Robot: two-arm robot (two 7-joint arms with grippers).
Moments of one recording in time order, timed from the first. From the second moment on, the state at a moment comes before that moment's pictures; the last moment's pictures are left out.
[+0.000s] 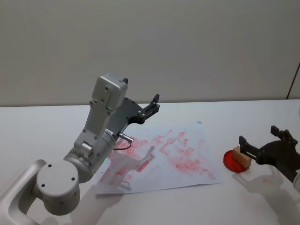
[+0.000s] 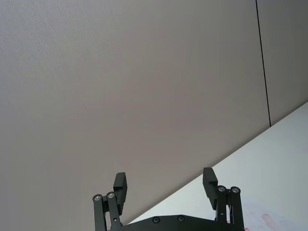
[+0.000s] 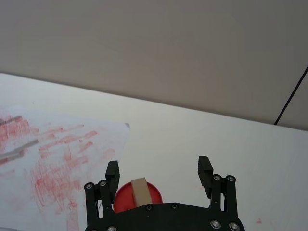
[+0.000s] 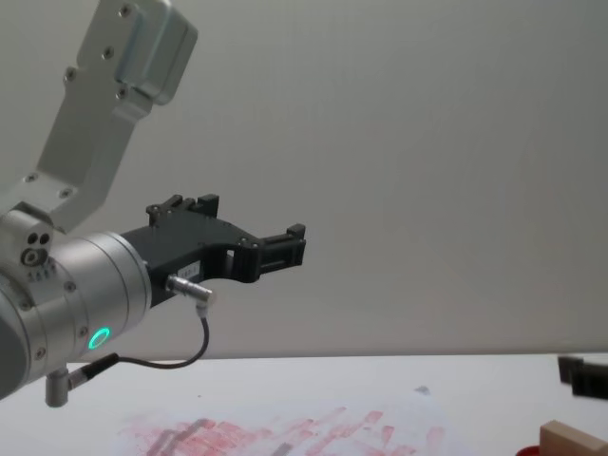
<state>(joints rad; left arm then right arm) -0.24 0.38 0.45 -1.63 -0.20 0.01 -0.01 -0.07 0.40 -0.20 -1.80 0.30 0.27 0.07</state>
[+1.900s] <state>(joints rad) -0.24 0.38 0.45 -1.63 -0.20 0.01 -0.01 0.08 0.34 -0.26 -1.58 0.15 0.43 0.28</state>
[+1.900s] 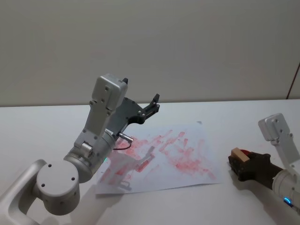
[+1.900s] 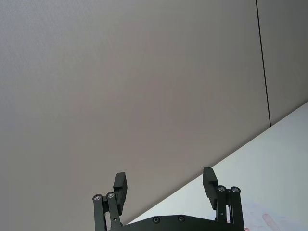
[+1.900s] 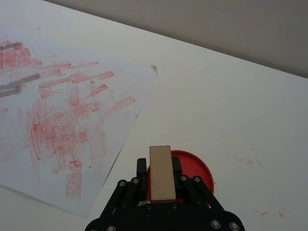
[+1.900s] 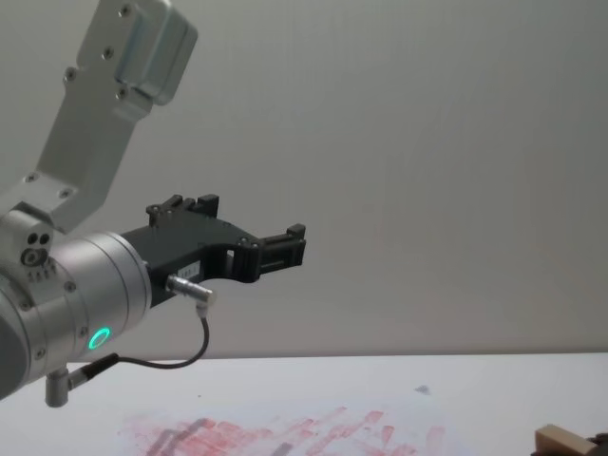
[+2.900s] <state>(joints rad) -0.24 0.38 0.45 -1.63 -0.20 0.01 -0.01 0.13 0.32 -0.26 -1.59 0.10 0.32 0.31</state>
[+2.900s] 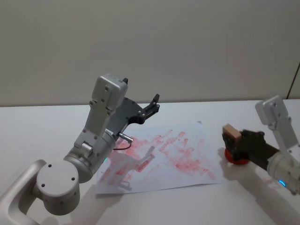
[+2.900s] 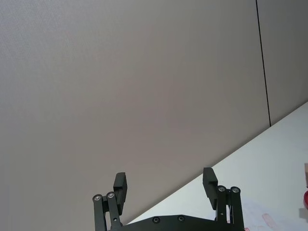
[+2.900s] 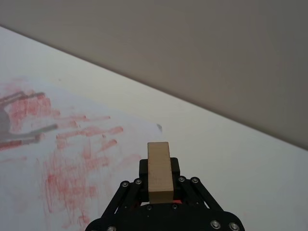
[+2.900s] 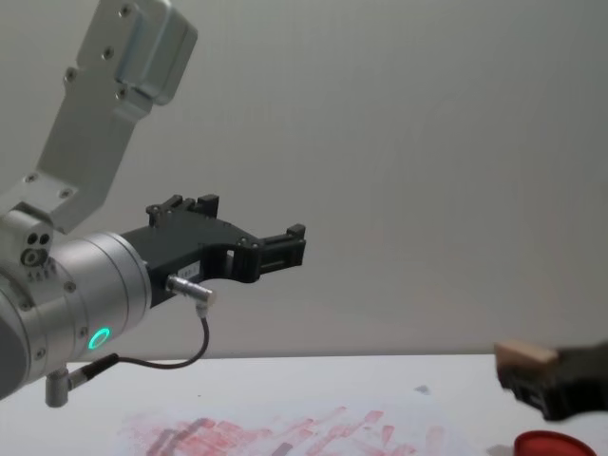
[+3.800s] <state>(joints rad) -0.24 0.38 0.45 -1.63 -0.20 0.01 -0.01 0.27 0.20 -0.34 -1.41 0.10 0.24 0.49</state>
